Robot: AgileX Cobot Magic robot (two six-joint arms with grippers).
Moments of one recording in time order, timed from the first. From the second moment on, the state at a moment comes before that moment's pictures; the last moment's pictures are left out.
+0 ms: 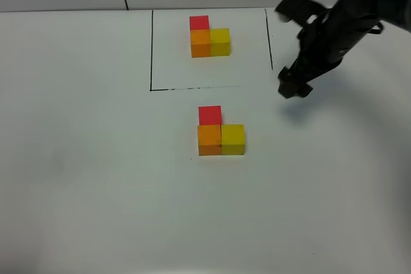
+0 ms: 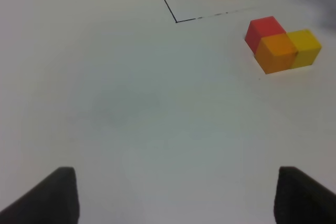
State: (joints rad) left arm -0.05 0.00 -0.50 -0.21 1.04 0.17; right arm 0.24 2.01 -1.51 0.19 0.78 -0.65
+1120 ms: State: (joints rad) left arm -0.05 0.00 -0.50 -0.21 1.04 0.17; right arm -0.11 0.90 -0.73 0.28 0.61 -0.42
